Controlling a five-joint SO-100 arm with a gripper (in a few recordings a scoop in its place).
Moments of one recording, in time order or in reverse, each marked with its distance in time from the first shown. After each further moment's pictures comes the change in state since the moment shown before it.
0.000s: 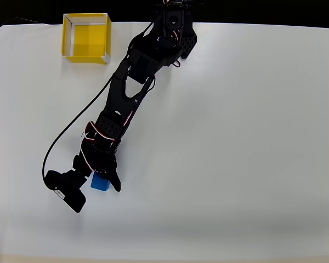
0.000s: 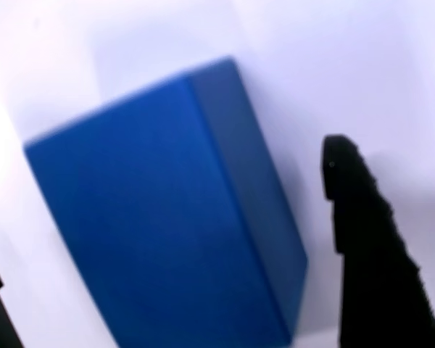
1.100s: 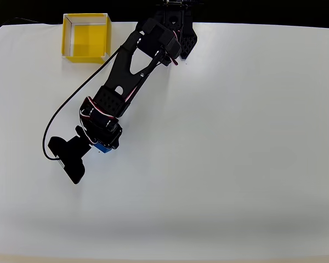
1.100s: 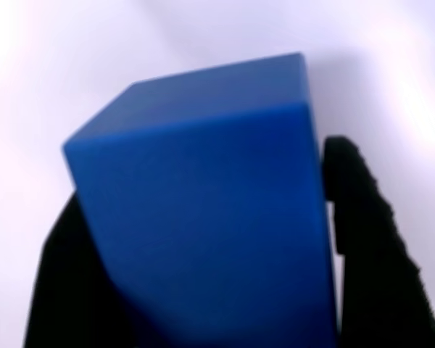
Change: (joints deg) arm 8.2 32.3 14.4 41.3 2.2
